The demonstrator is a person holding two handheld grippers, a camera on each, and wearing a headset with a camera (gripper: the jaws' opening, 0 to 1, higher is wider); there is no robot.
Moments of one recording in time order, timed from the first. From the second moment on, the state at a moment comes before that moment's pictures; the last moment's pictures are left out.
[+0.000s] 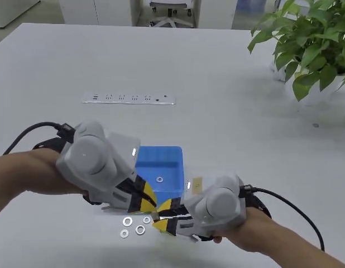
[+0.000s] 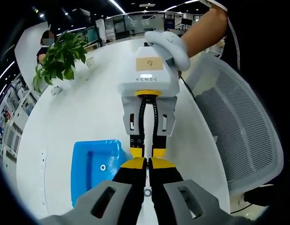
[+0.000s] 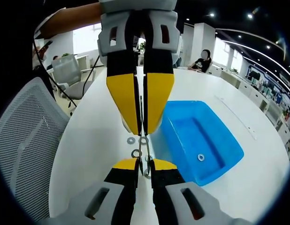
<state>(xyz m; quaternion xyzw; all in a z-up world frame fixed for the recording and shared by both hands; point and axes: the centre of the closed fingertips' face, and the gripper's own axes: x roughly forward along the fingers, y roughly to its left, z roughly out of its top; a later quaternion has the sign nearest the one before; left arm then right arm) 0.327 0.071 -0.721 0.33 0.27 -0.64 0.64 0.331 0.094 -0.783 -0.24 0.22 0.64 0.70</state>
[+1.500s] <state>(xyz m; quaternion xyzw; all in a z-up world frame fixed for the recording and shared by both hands) 0.329 0.063 -0.720 0.32 0.26 -0.64 0.65 0.331 0.091 -0.785 -0.25 0.22 0.63 0.70</state>
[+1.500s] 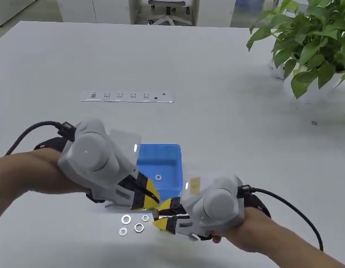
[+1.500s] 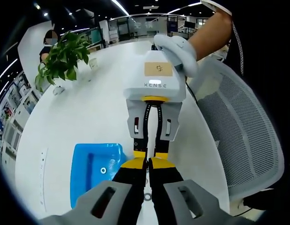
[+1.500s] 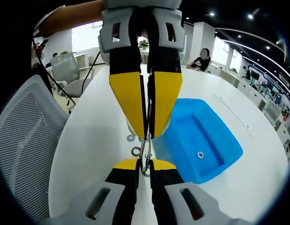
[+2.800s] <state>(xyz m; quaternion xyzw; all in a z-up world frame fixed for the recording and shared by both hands) 0.327 0.061 -0.679 0.33 0.25 -0.64 0.65 0.331 0.090 -0.743 -0.26 0.21 0.63 0.71</state>
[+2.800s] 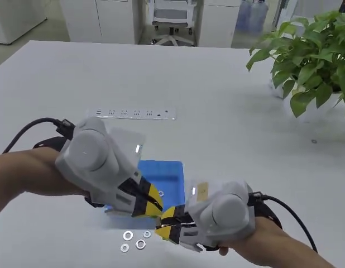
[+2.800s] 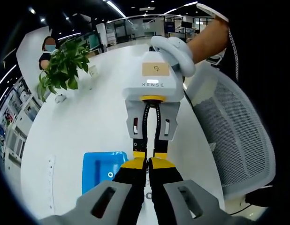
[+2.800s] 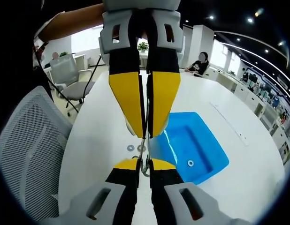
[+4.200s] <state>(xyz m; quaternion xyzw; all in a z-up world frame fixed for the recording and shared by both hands) 0.389 0.082 -0.659 0.36 0.23 -0.62 0.66 0.401 0.116 -0.724 -0.25 0.17 0.62 0.72</state>
